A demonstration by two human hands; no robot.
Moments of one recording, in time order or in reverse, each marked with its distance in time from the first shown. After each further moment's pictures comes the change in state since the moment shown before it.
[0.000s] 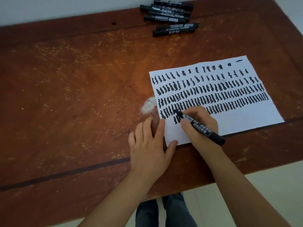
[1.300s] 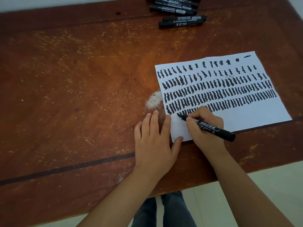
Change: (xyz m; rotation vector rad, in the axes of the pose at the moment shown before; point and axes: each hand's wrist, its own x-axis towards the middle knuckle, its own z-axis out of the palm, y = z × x) left_hand -0.001 -0.001 0.002 0.022 0.033 0.019; right_hand -0.002 0.013 0.011 -0.167 0.103 -0.141
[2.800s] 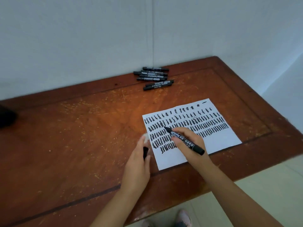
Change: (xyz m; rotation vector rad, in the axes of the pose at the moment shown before) left_hand 0.007 0.010 -0.096 -0.661 -0.042 -0.145; right_hand 0.013 -0.065 -0.059 0.202 -0.102 -0.001
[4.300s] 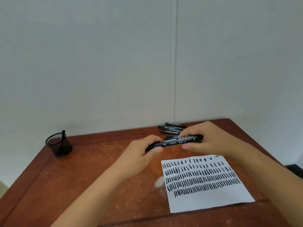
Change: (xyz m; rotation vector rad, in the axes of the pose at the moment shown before) left_hand 0.003 0.116 -0.138 0.135 -0.046 0.447; right_hand 0.046 -0.183 -0.081 -0.490 -0.505 -0.487
